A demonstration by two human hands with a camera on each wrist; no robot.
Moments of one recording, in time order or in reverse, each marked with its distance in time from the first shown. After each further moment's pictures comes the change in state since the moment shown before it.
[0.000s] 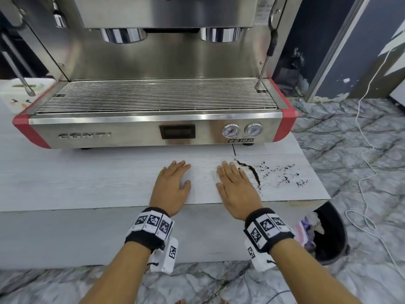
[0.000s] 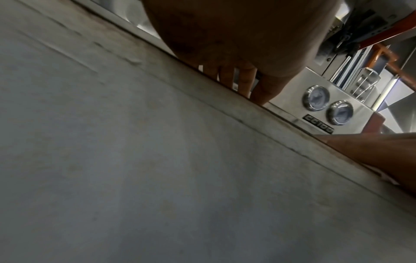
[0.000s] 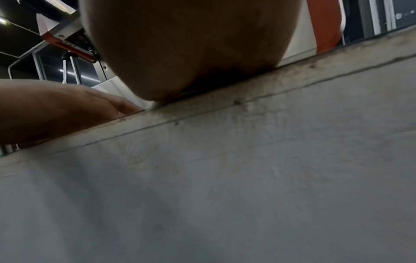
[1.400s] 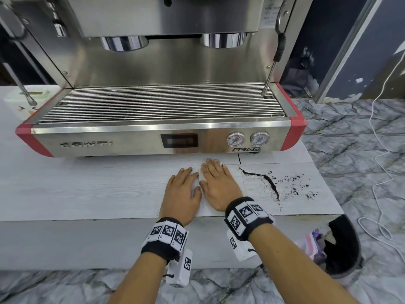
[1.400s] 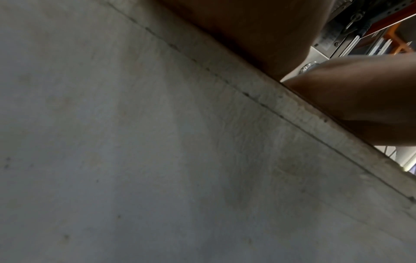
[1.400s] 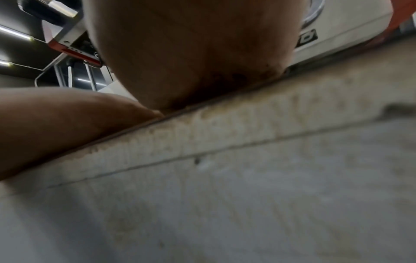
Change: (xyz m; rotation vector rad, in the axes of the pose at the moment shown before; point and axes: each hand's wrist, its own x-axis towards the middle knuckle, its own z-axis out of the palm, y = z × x) left_hand 0.013 0.009 0.024 0.103 0.019 -0.029; right_hand 0.062 -0.029 -0.001 0.058 -0.102 -0.062
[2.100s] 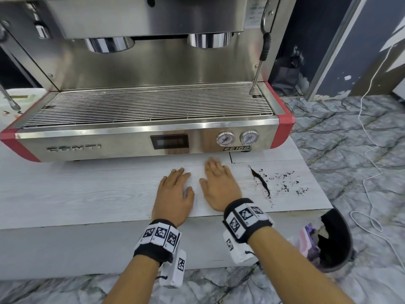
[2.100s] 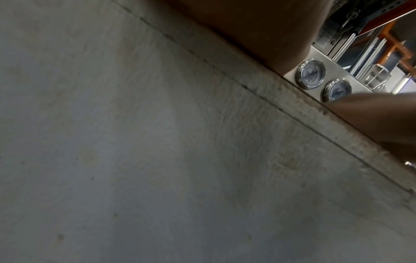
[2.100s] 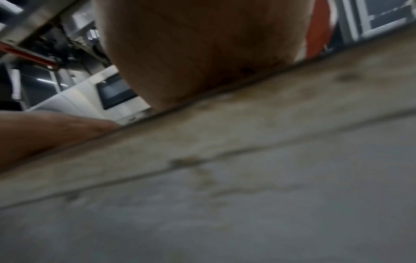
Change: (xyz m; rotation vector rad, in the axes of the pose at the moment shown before) left_hand -0.001 0.003 0.000 0.001 -0.015 -0.021; right_hand -0.012 0.010 -0.007 0.030 0.064 0.098
